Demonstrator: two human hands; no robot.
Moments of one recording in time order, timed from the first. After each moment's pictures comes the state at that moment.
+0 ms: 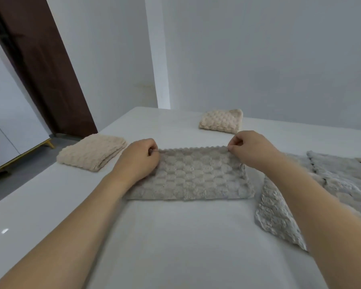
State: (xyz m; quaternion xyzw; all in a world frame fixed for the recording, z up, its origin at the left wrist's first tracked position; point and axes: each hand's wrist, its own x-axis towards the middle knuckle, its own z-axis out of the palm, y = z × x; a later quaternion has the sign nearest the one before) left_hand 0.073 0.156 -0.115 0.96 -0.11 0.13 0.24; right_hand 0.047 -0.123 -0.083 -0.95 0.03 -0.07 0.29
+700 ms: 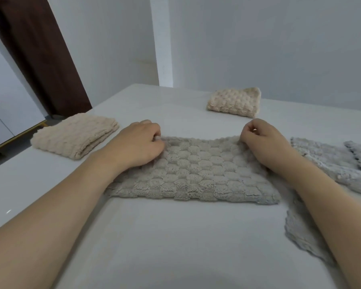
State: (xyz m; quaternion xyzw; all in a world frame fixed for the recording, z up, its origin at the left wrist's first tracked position) left_hand 0.119 0.155 -0.130 0.98 -0.17 0.06 0.11; right_hand 0.082 -0.126 -0.137 -0.90 0.03 -0.09 0.43
